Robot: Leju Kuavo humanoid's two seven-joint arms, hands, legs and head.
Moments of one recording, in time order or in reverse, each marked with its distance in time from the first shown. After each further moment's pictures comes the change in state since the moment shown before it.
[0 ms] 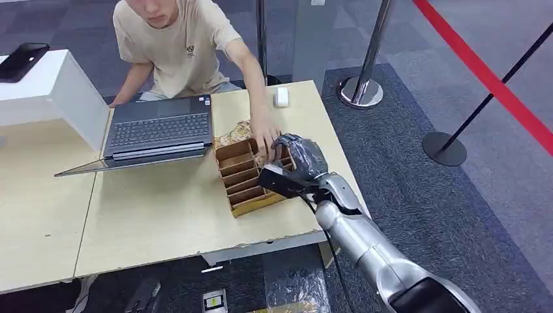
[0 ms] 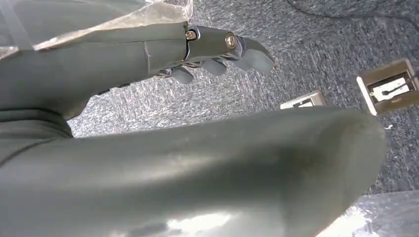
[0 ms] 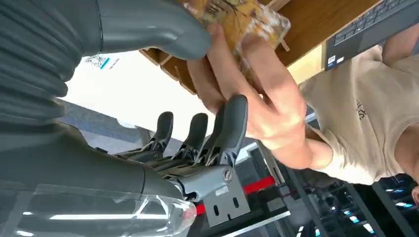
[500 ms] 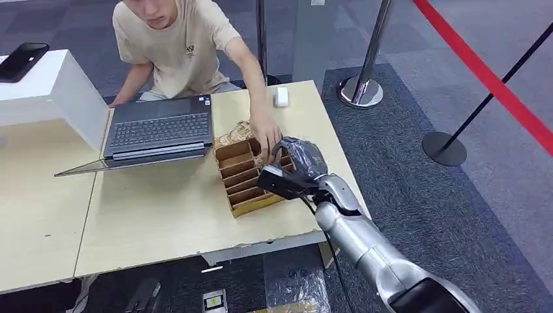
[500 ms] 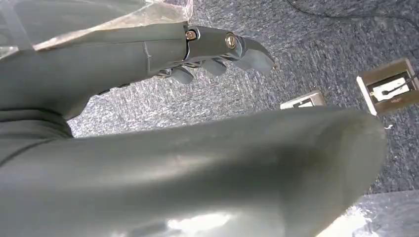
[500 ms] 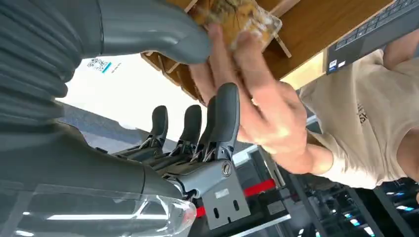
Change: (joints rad) left arm 0.000 0.000 0.000 0.000 0.000 0.000 0.000; right arm 0.003 0.000 0.007 0.006 -0.004 -0.001 0.000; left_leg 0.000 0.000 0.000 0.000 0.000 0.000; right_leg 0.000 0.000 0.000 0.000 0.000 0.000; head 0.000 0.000
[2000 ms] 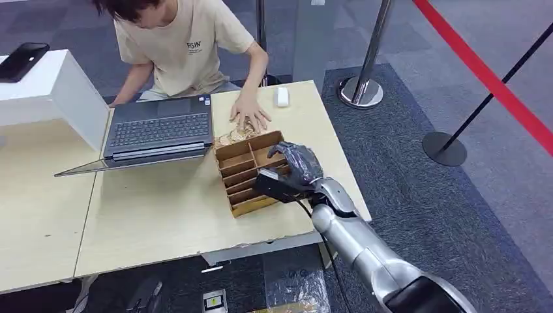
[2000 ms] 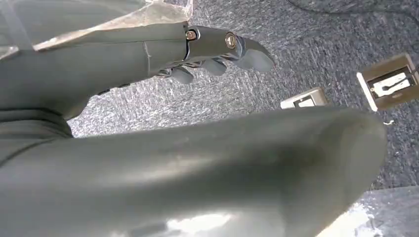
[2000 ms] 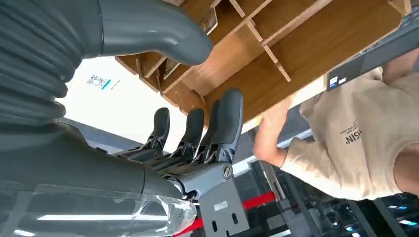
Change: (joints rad) left arm -0.009 -0.001 0.001 0.000 -0.015 -0.014 0.019; right arm -0.014 0.028 0.005 0.071 -0.002 0.002 -0.018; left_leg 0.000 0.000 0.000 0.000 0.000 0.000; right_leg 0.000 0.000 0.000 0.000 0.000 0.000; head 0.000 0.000
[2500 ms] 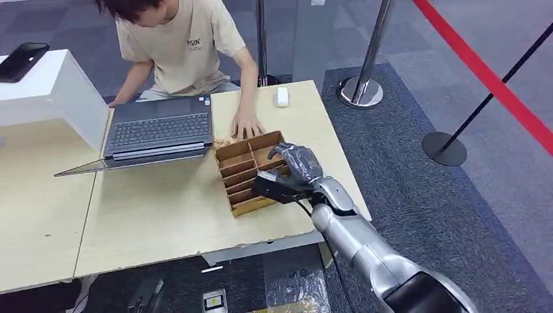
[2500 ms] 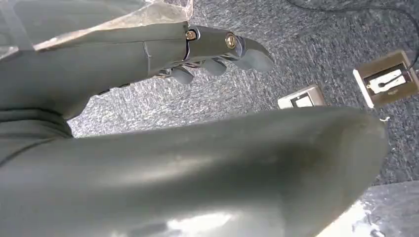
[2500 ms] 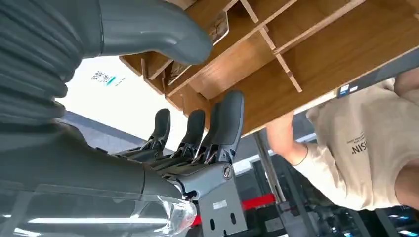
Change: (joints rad) left arm -0.009 -0.004 0.000 -0.002 -0.005 -0.006 0.006; right arm -0.026 0.003 0.012 0.057 0.057 -0.008 0.007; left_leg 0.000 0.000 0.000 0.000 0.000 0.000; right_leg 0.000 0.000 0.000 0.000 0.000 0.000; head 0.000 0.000
